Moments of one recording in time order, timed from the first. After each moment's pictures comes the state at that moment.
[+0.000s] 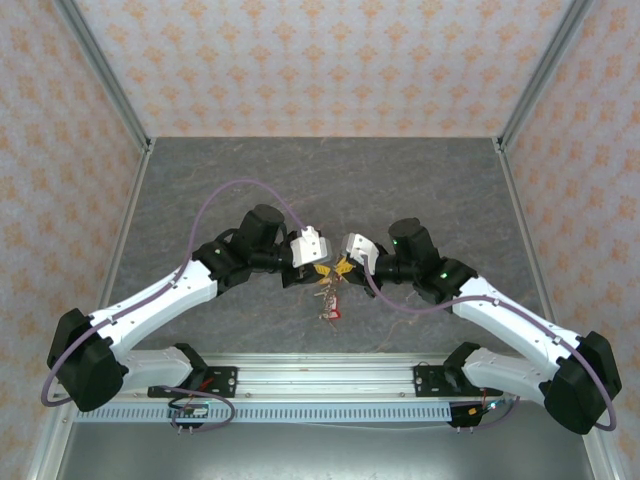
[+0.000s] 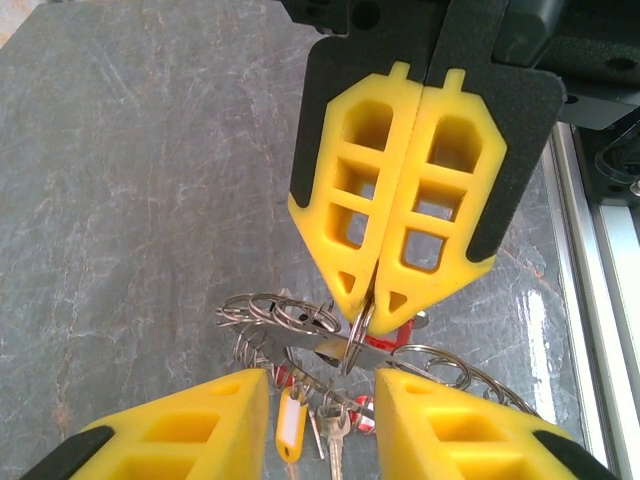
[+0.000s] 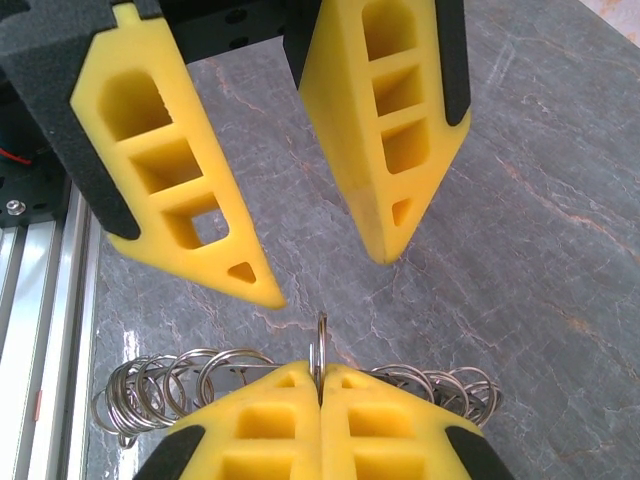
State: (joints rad) left arm -0.67 1.22 0.92 -0.36 0.49 0.50; right arm 0.68 1.04 0.73 -0.26 -0.53 -0.40
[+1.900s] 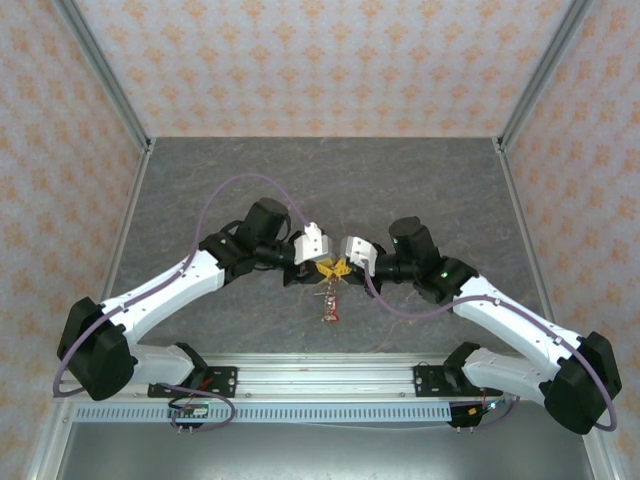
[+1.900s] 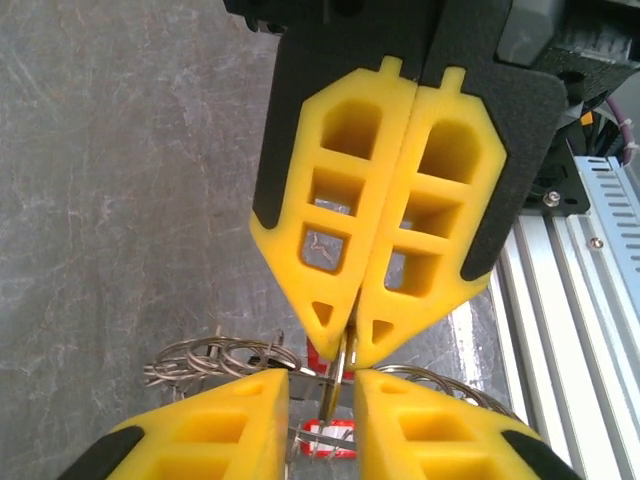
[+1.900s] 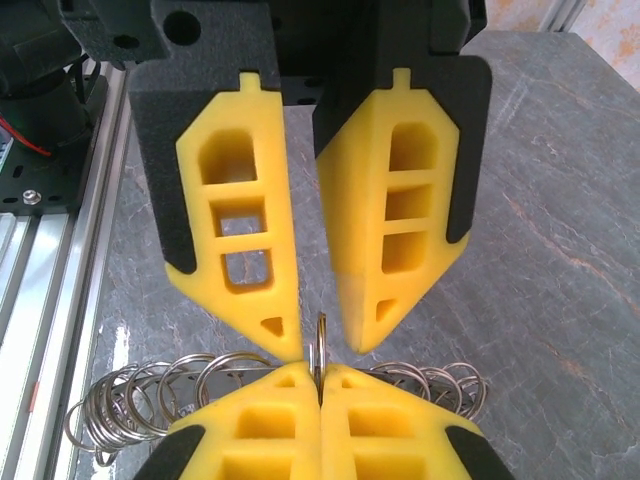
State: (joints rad) left arm -0.63 1.30 0.97 -0.42 0.67 0.52; right arm 0.68 1.04 0.74 -0.26 -0.57 -0.48
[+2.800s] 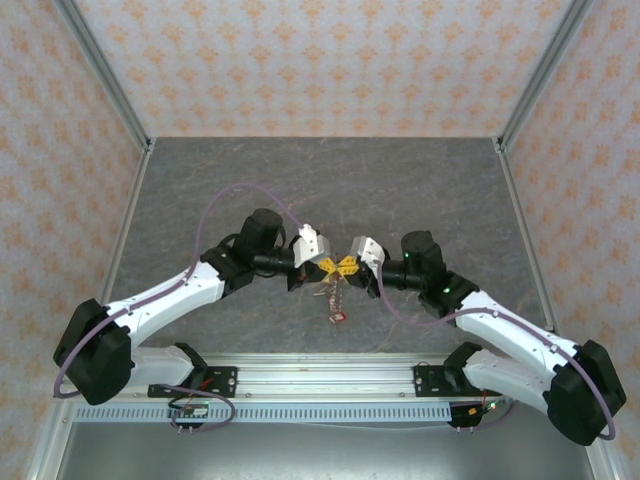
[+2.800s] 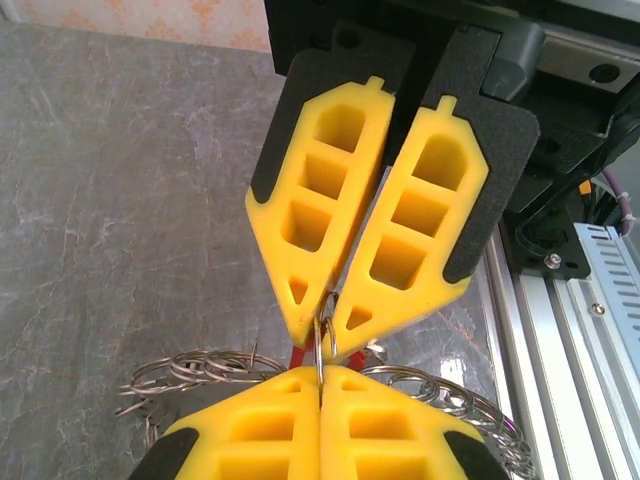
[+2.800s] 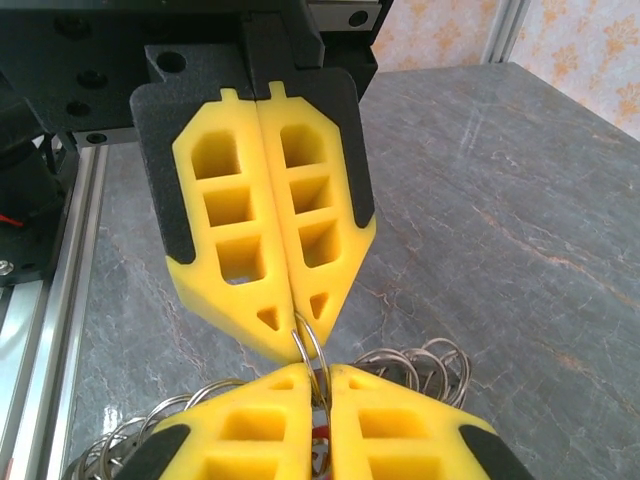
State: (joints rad) left arm -0.63 1.26 0.79 -0.09 0.70 0.31; right arm 0.64 0.98 0.53 0.06 -0.58 -0.28
